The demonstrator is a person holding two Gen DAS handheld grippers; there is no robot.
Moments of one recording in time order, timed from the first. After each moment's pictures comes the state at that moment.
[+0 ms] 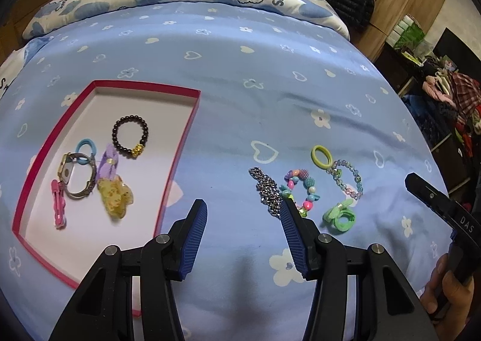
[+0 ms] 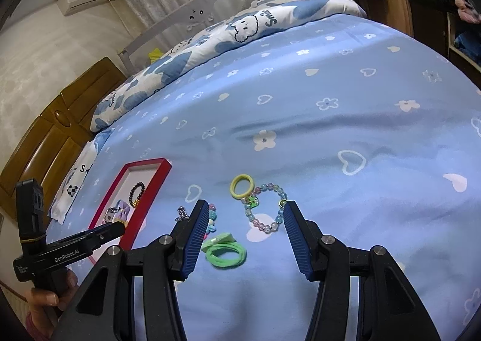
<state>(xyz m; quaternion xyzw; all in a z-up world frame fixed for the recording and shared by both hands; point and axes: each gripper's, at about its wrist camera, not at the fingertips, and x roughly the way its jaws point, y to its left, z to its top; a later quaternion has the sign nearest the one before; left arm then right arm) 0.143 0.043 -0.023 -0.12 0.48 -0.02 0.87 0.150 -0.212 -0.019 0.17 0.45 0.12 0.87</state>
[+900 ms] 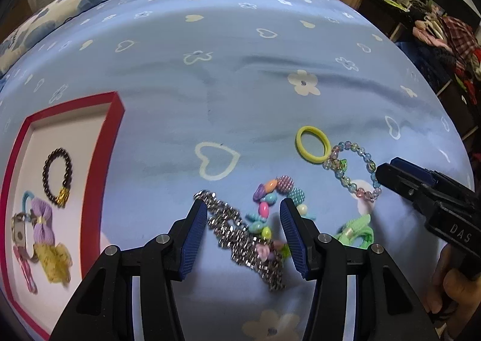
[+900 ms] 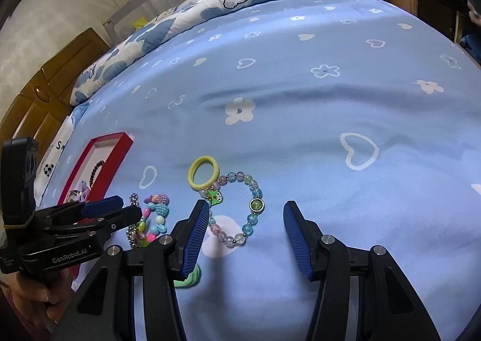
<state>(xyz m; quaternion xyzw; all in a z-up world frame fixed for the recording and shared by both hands) 0.240 -0.021 -0.089 -0.03 0.54 -0.06 0.84 0.193 -0.206 -0.078 0.12 0.52 0.11 0.84</state>
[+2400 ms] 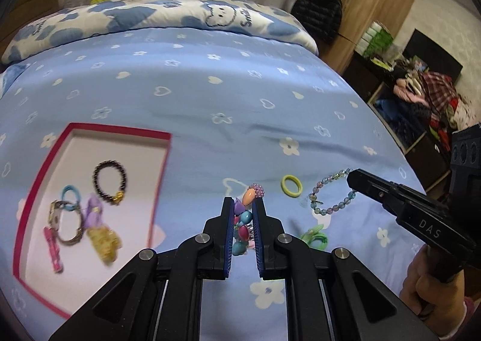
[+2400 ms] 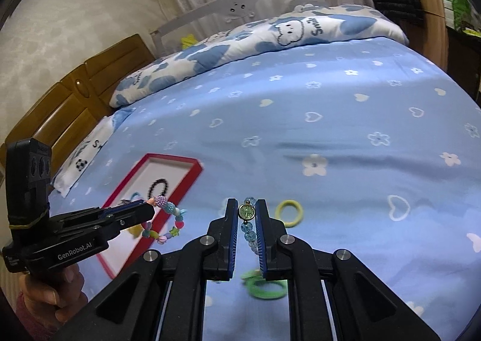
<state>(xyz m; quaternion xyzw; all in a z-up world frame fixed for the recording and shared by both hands) 0.143 0.056 -0.006 -0.12 0.43 -0.07 0.89 0.180 -0.145 0.006 0.10 0.44 0.19 0.87</state>
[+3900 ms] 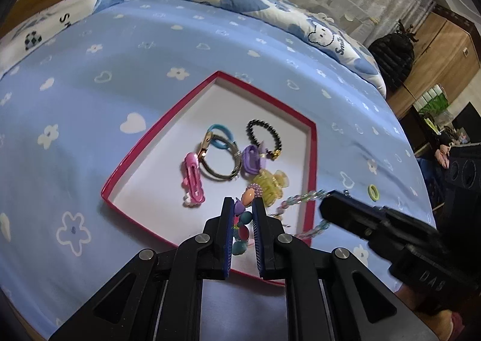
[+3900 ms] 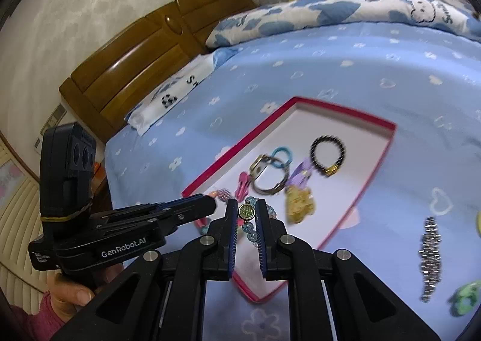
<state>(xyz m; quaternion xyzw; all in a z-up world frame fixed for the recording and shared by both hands) 0.043 0.208 -0.020 -0.24 0.43 0.06 0.87 0.150 0.072 -0.019 0.06 0.48 0.41 0.77</state>
